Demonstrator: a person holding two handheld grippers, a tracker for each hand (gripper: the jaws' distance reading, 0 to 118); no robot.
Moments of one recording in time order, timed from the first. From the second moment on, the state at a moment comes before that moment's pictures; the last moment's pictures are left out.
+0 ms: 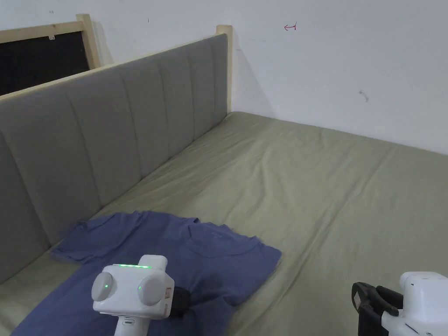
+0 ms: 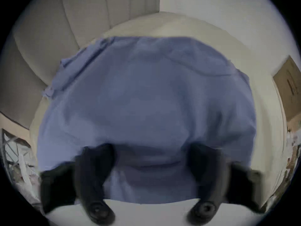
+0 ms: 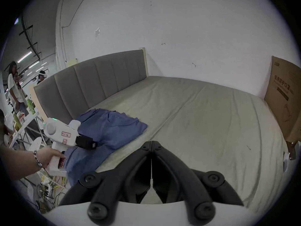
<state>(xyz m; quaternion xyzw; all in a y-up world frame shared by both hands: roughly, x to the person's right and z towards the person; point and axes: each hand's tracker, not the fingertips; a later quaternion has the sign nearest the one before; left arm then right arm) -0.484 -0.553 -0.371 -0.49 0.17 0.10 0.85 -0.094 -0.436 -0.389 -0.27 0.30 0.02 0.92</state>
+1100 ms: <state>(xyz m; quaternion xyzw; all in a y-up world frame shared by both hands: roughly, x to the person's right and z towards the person) -0.195 -0.174 -0.331 -0.17 -0.21 0.02 0.96 0.162 -0.323 -0.294 -0.12 0.10 -0.02 0.99</state>
